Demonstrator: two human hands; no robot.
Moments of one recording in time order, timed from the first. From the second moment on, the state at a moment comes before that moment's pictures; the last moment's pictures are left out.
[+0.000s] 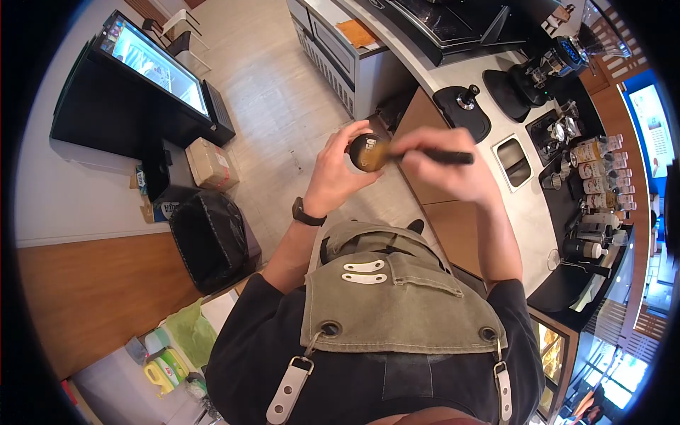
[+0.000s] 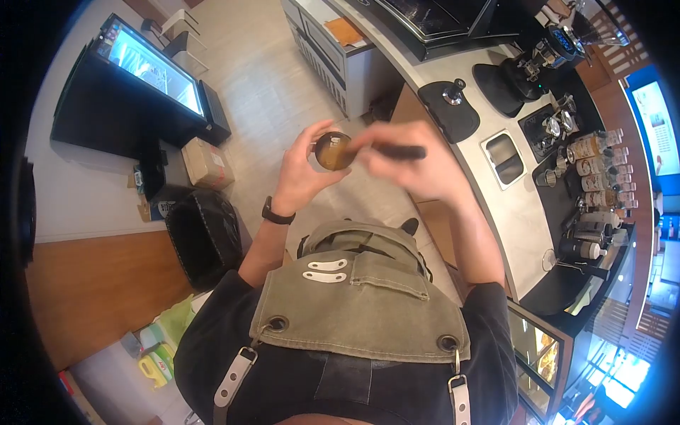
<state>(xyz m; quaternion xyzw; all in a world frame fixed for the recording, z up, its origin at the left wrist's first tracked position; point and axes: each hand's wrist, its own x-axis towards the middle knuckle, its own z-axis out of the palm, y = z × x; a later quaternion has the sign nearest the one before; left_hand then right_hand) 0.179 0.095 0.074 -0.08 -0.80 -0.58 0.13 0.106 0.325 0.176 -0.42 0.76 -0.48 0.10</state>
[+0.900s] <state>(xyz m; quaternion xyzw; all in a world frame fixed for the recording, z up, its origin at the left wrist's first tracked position) 0.094 0.305 0.045 -0.36 -0.82 -0.43 -0.08 0.236 0.591 0.009 0.18 0.62 -0.76 -0.08</state>
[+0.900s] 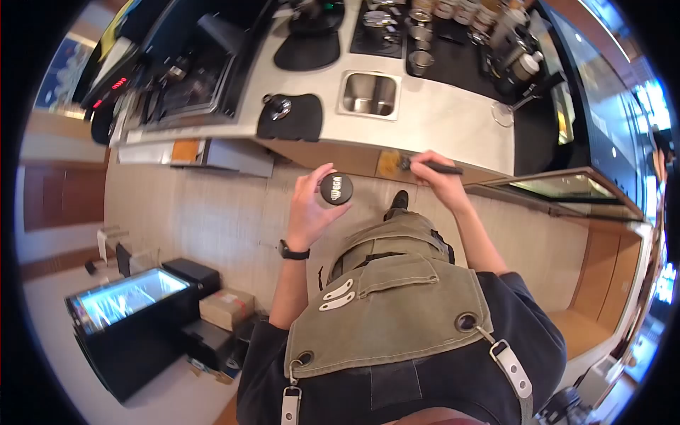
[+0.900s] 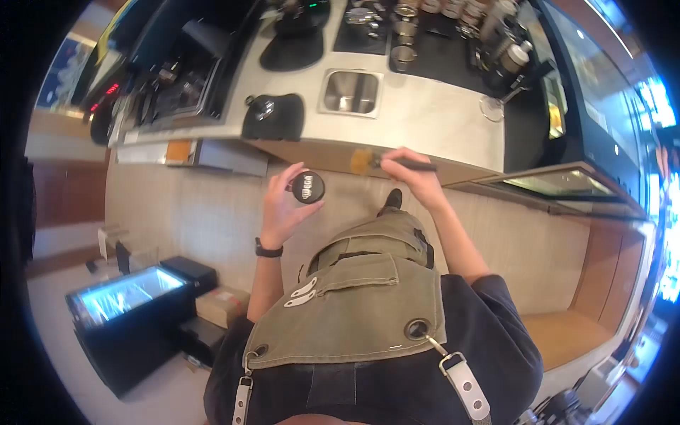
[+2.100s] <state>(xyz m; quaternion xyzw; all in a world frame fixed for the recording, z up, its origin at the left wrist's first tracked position) 0.014 0.545 -0.019 0.14 -0.22 -0.87 -0.41 0.153 0.634 0.023 0.13 0.63 -0.76 -0.13</state>
